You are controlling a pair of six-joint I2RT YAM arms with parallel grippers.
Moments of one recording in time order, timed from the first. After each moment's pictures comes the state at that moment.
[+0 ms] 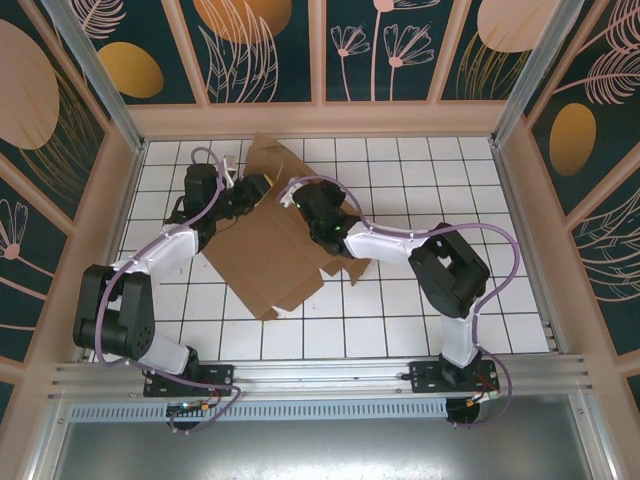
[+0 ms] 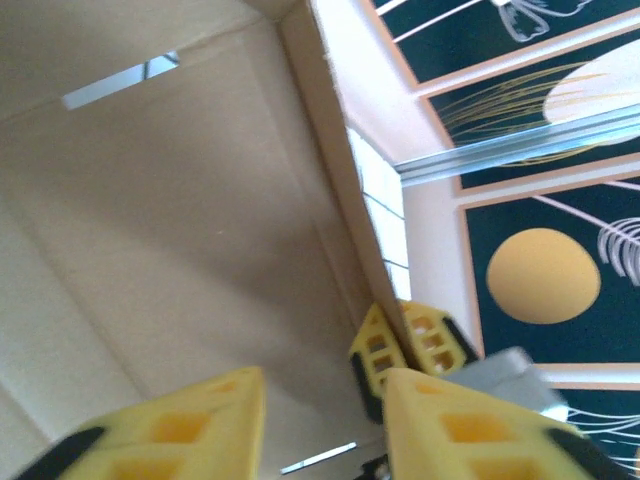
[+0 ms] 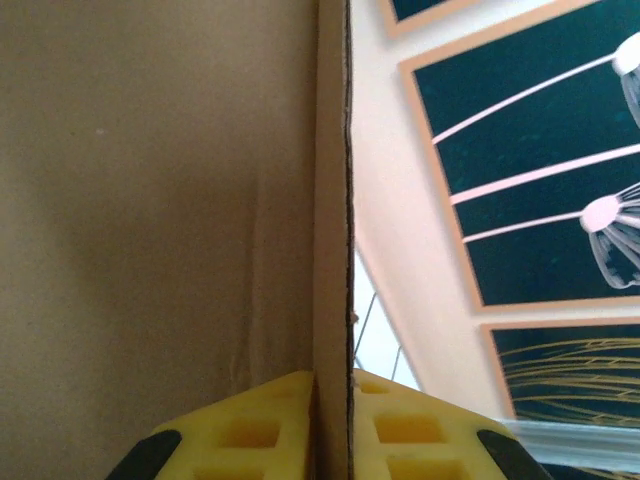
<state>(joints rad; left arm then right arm) -0.21 1.51 0.92 0.20 0.57 -0.98 0.86 1.91 1.26 0.17 0.81 -0.81</state>
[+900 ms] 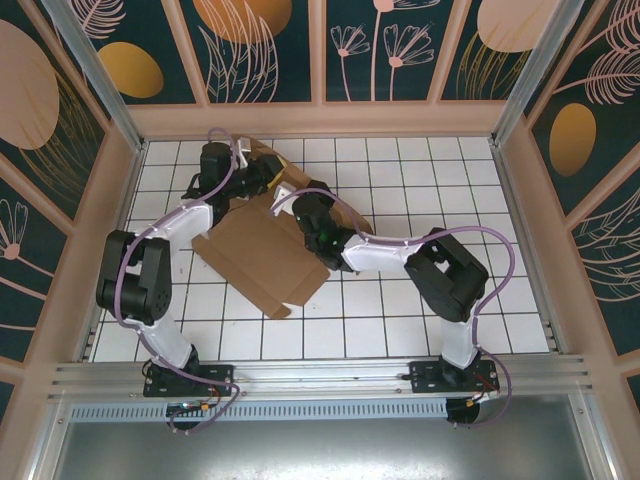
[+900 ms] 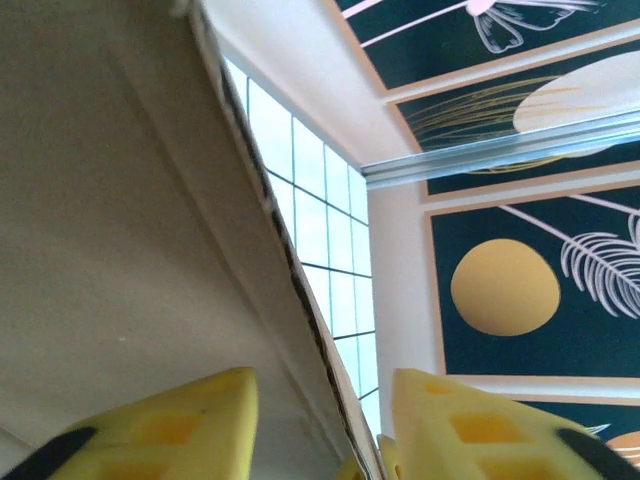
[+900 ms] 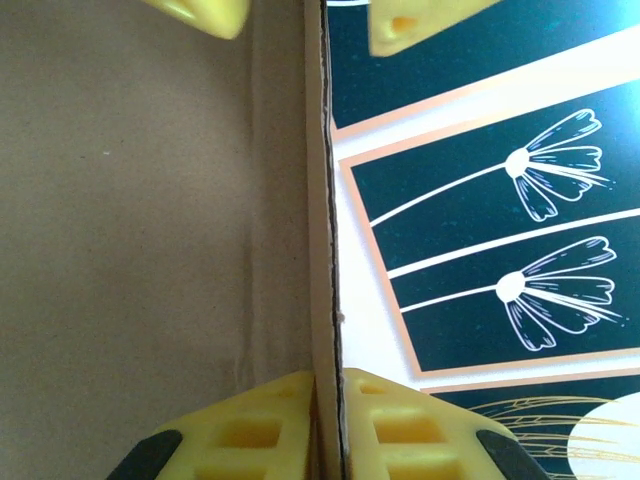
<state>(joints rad) -0.24 1.75 1.14 0.23 0.62 -1.05 0.92 1.90 1.17 0.47 0.81 -1.00</state>
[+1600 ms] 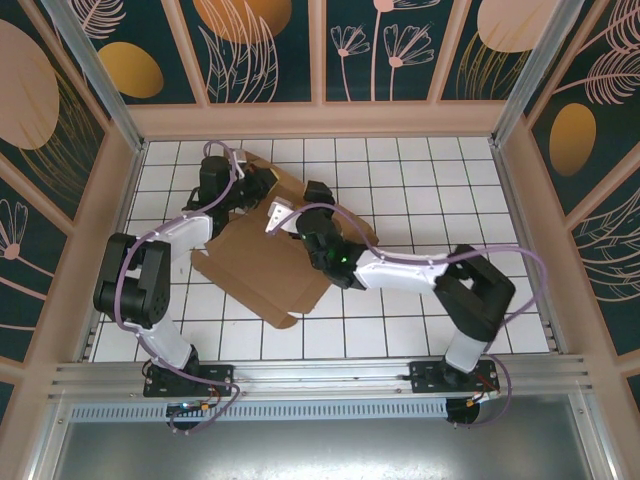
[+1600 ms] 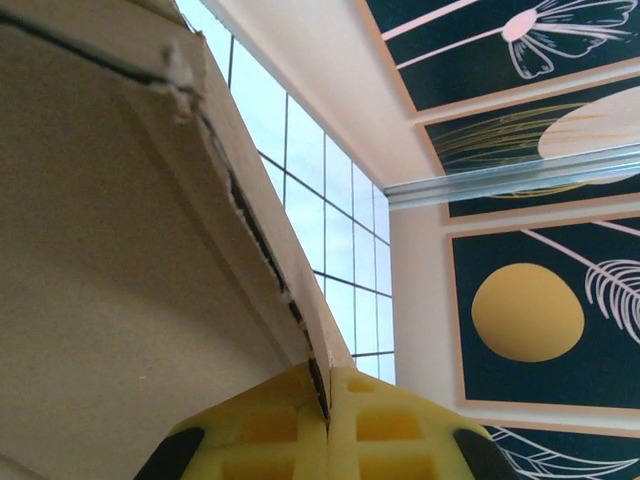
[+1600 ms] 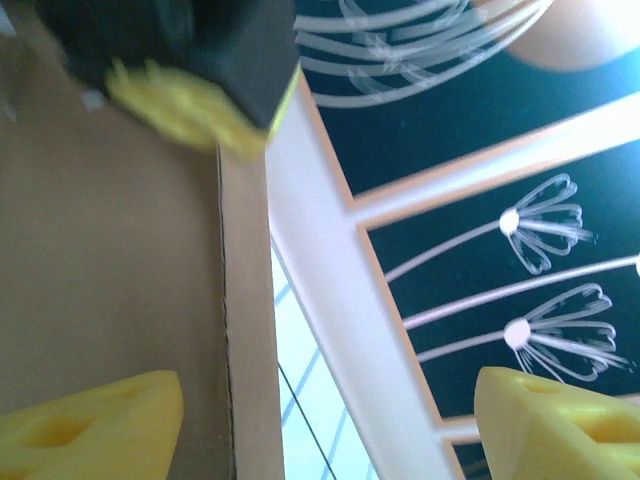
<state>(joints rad) -0.24 1.72 1.00 0.37 0.55 -1.09 1.03 1.69 1.05 0.41 0.71 -0.91</state>
